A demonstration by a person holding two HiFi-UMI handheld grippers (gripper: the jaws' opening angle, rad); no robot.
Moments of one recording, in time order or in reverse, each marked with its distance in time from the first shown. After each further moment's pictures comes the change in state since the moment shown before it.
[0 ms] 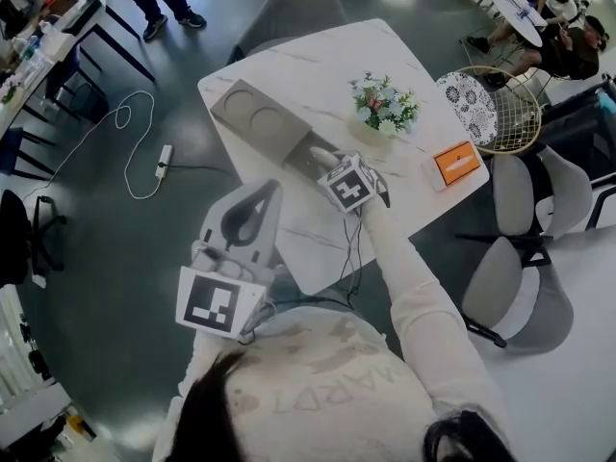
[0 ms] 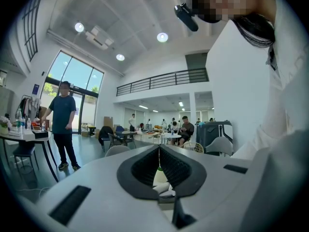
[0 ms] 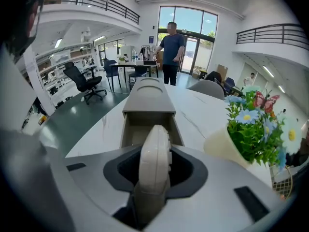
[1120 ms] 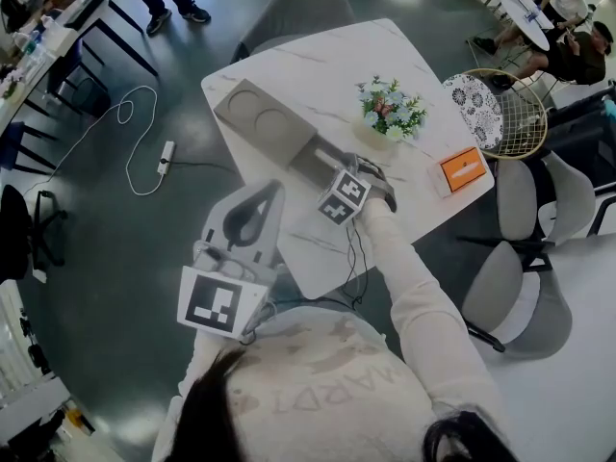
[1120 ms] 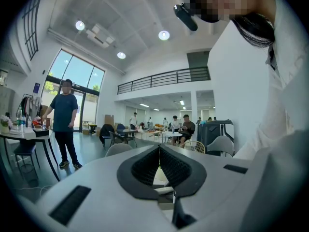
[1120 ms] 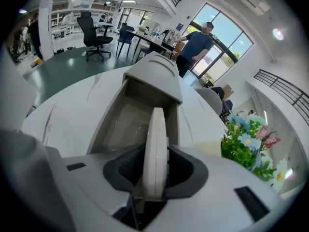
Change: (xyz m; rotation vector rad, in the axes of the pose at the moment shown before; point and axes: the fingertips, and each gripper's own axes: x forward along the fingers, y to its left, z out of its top) left arm 0.013 0.012 -0.008 -0.010 0.021 0.009; right arm 0.024 -0.017 -0.023 -0.398 0.160 -0.210
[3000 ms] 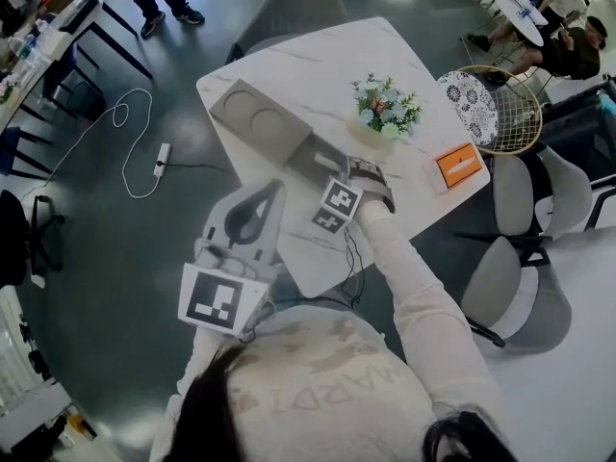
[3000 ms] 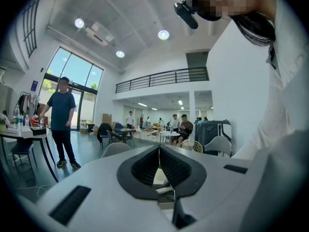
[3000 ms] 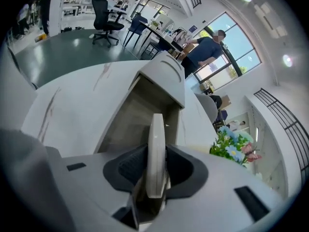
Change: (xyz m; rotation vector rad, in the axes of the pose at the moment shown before) left arm 0.002 -0.002 -0.001 -0.008 0.007 -0.028; right arm -0.015 0.002 0.002 -0.167 0.056 -0.094
